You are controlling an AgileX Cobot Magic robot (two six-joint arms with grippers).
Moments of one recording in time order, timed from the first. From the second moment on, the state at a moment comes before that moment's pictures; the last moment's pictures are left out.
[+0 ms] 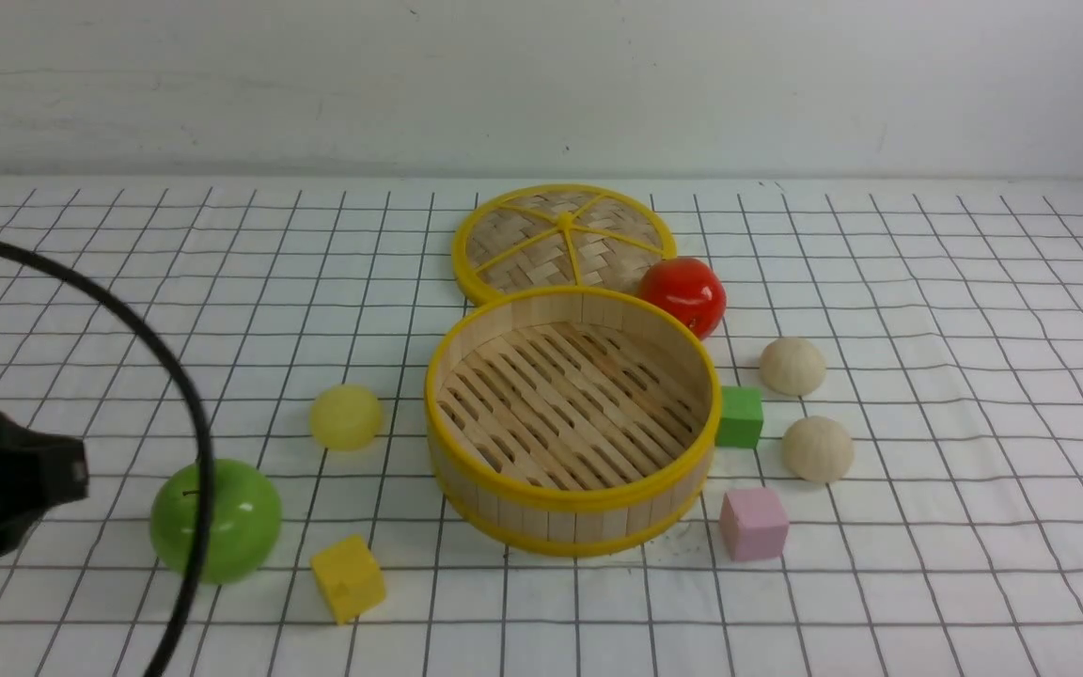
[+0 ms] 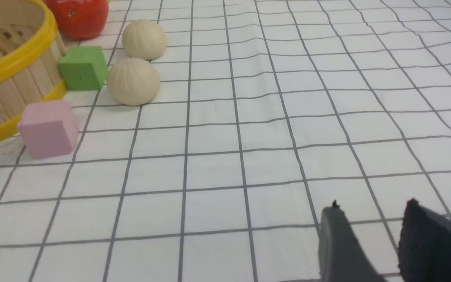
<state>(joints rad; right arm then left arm) -0.03 -0.01 0.02 -0.06 0.39 0.10 -0.17 0.88 -0.70 -0.09 0.59 -0.21</state>
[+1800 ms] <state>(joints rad) -0.03 -0.01 0.02 -0.06 0.39 0.10 -0.26 2.07 -1.61 0.04 0.76 -0.24</state>
